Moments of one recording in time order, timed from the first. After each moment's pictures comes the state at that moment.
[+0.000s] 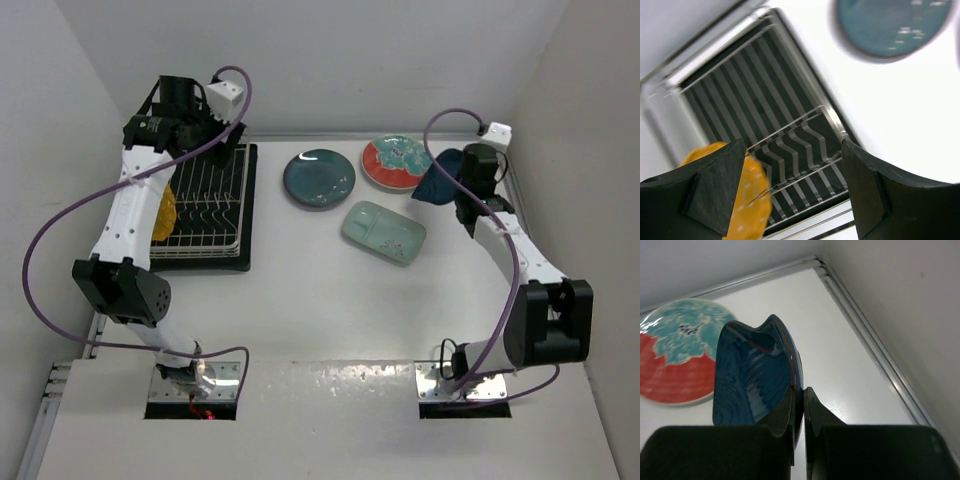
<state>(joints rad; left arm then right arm) -0.10 1.66 1.93 -0.94 0.12 0.41 0.02 1.42 0.99 0.05 0.50 0.15</state>
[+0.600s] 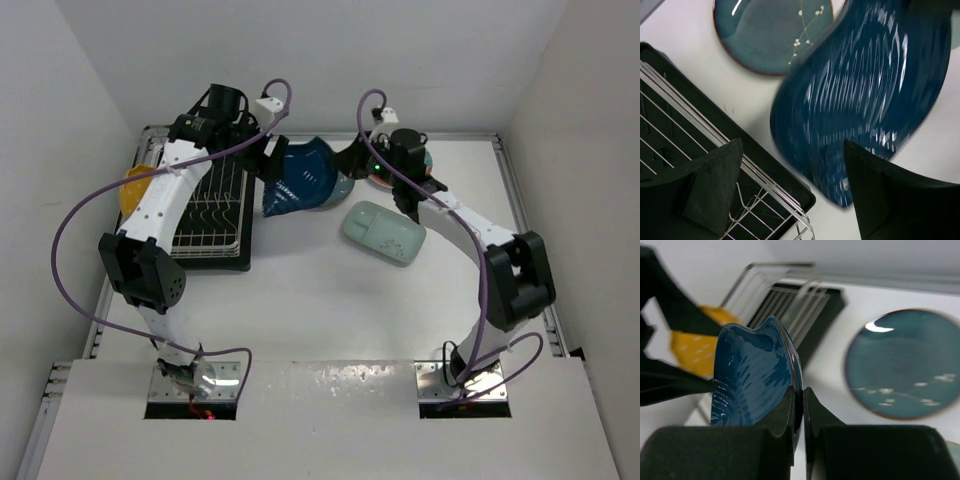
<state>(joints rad) -0.25 1.79 1.94 -0.95 0.40 0.32 0.39 1.68 1.22 0.31 -0.34 0.48</state>
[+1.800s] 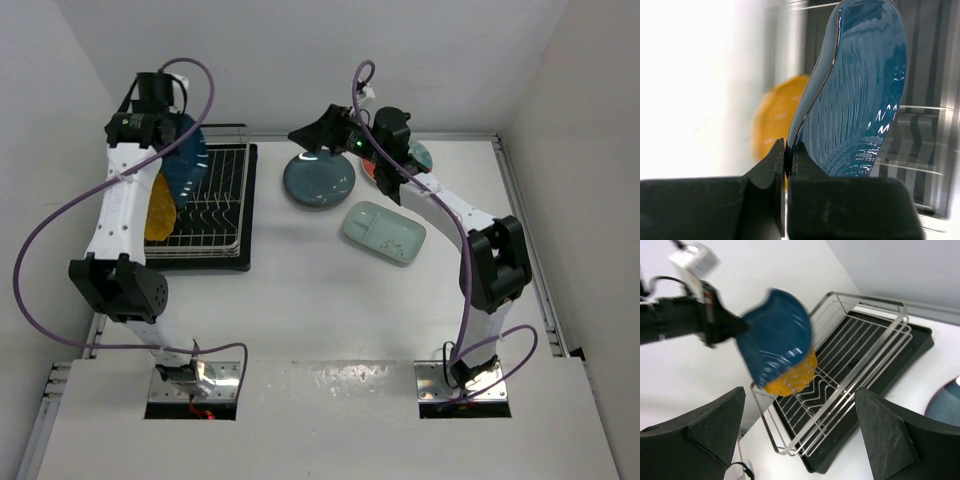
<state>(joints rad) -0.02 1.69 1.96 -0.96 -0.36 0.24 0.45 1.85 1.49 0.44 -0.52 0.70</state>
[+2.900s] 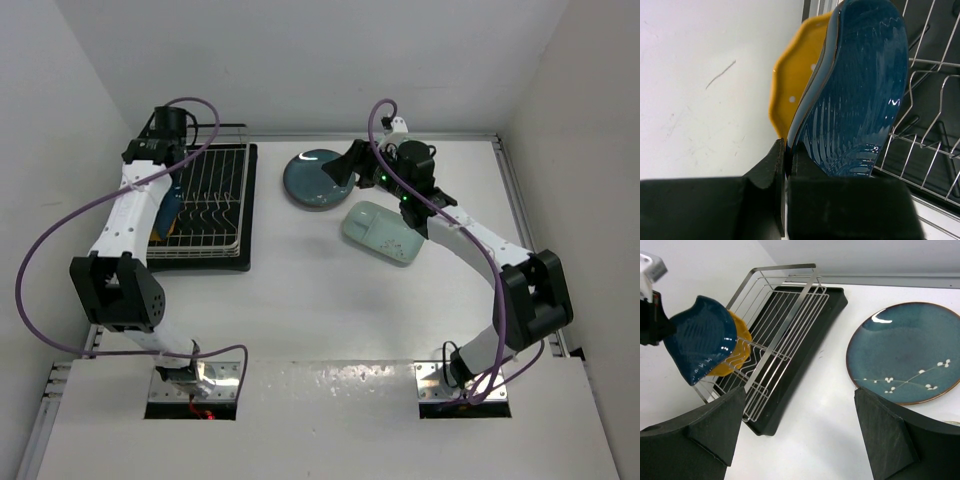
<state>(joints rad) 0.00 1.61 1.65 -0.87 -0.67 0.24 0.41 1.56 1.09 0.34 -0.30 0.52</state>
